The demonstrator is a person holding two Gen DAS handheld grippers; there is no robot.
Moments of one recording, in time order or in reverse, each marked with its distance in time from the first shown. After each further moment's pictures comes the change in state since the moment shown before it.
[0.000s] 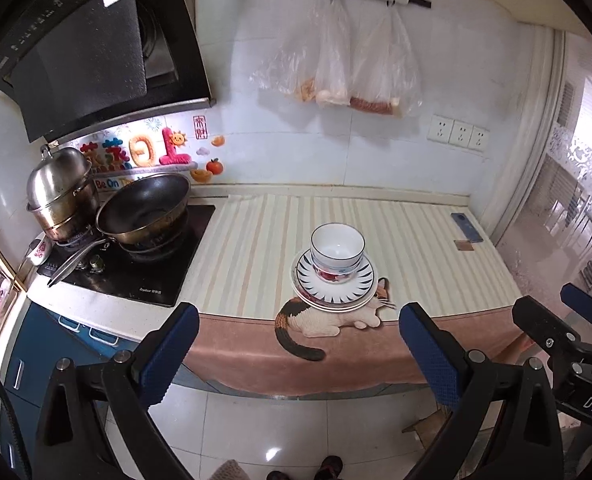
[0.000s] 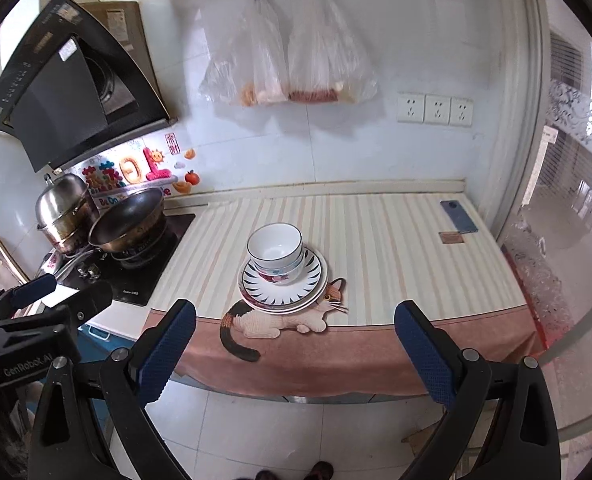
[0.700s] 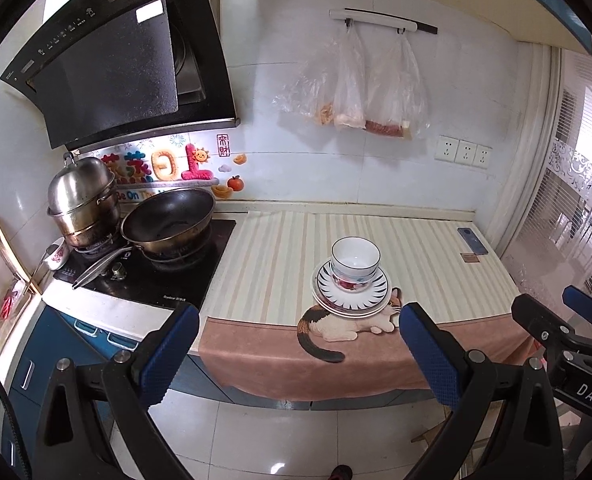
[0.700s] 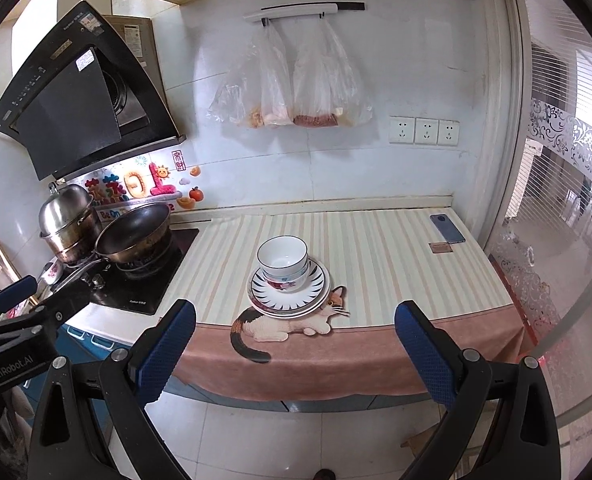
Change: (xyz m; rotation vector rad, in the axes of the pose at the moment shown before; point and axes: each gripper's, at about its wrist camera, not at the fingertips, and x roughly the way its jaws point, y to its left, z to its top) left arm -0.040 0.031 -0.017 -0.001 -0.069 0.031; right arm -0.052 0.037 -0.016 0.003 -0.067 -0.035
